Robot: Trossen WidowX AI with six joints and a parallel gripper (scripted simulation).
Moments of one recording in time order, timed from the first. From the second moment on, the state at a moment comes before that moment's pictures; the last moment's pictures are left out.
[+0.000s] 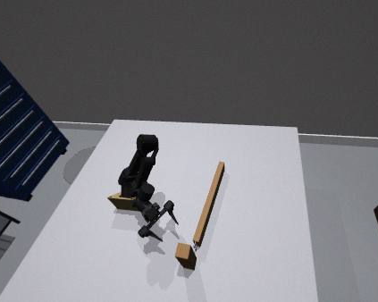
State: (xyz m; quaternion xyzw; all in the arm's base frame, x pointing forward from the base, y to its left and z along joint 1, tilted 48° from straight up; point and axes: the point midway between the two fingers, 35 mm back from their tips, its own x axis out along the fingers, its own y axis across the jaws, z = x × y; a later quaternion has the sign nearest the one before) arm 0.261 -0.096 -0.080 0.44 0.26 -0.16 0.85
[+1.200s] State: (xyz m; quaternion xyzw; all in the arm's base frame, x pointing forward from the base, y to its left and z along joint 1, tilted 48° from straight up) arm 0.291 -0.099 -0.099 0.49 0.36 -0.22 0.76
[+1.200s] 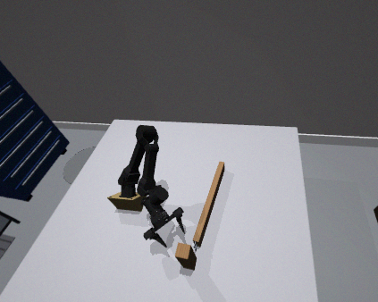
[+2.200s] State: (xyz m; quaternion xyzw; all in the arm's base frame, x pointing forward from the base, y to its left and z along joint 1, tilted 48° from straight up) arm 0.323 -0.095 -0.038 0.51 0.44 -0.33 0.66
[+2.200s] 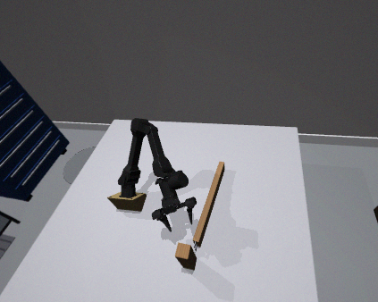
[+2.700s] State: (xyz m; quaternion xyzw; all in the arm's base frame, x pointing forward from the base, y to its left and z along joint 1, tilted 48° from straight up) arm 0.337 -0.094 -0.041 0.38 0.55 -0.22 0.71
